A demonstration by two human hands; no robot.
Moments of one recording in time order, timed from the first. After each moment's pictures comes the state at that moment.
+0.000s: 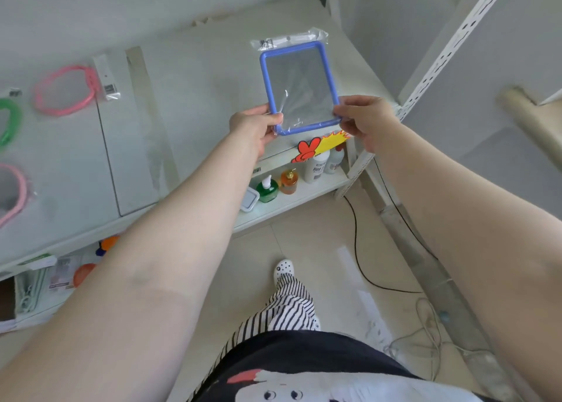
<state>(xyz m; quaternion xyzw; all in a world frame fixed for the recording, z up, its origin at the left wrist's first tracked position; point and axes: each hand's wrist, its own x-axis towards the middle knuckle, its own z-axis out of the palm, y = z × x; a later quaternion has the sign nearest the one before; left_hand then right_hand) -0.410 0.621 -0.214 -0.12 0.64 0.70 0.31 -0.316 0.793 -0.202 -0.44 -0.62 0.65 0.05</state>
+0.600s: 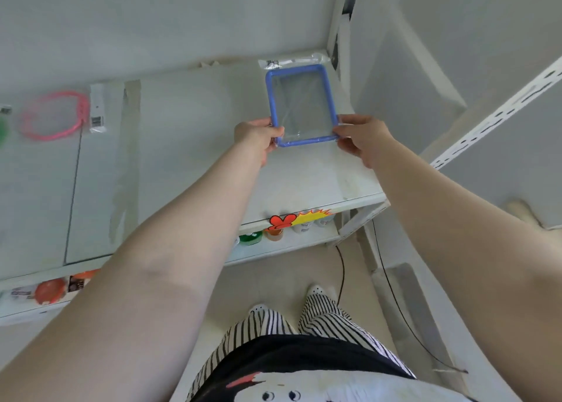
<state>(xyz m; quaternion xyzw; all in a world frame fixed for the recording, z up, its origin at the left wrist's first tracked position) -0.509 0.745 -0.212 -0.17 0.66 0.70 0.23 -0.443 0.916 -0.199 -0.37 -0.62 0.69 0.03</state>
